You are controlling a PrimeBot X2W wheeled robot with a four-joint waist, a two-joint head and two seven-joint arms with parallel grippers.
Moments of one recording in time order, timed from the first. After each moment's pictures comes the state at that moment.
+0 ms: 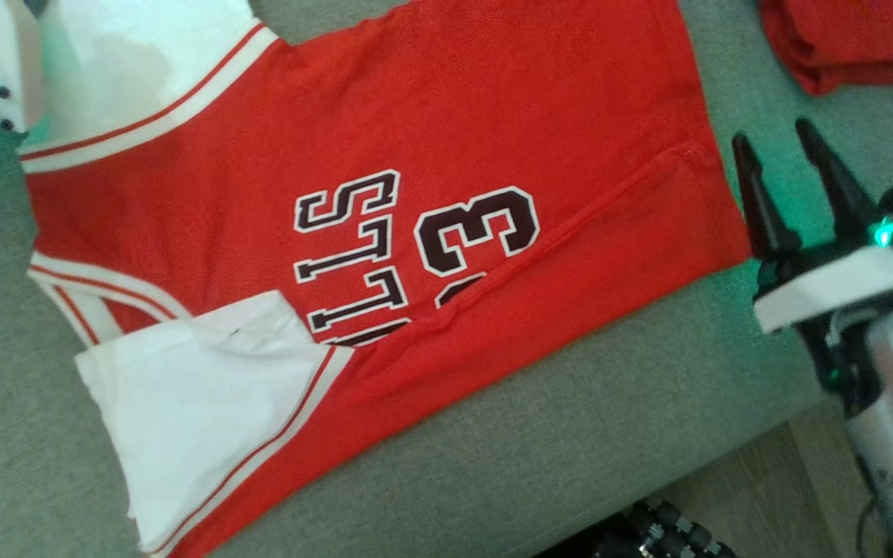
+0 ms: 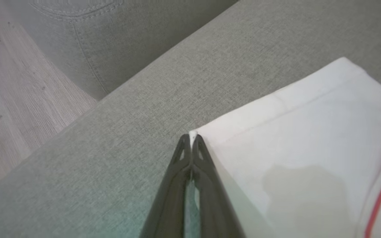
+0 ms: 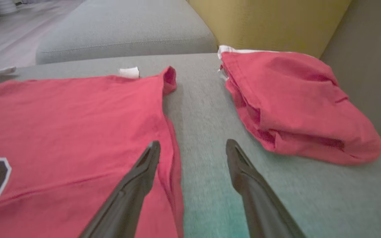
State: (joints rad) left arm -1.22 0.69 -0.88 0.58 -0.85 -0.13 0.65; right arm -0.39 -0.34 0.26 0.29 0.43 0.12 -0.16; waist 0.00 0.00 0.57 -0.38
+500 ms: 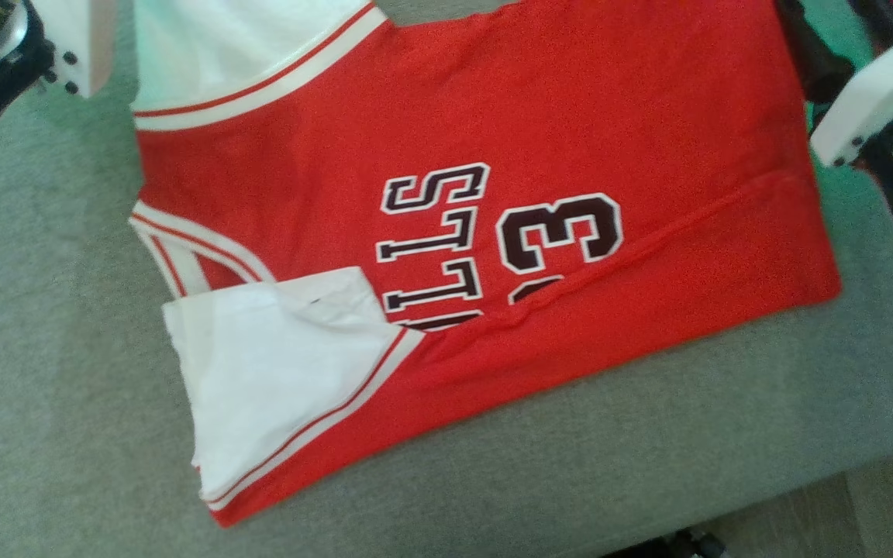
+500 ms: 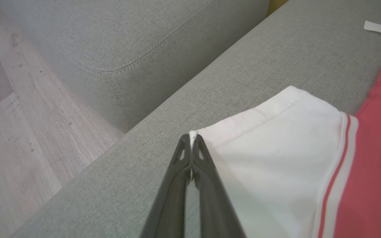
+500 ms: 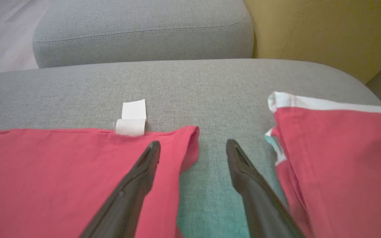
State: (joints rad) left arm -1.34 0.67 -1.05 0.48 -0.90 -0.13 0.51; right arm -0.82 -0.45 0.38 0.51 0.61 0.12 0.20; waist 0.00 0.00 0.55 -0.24
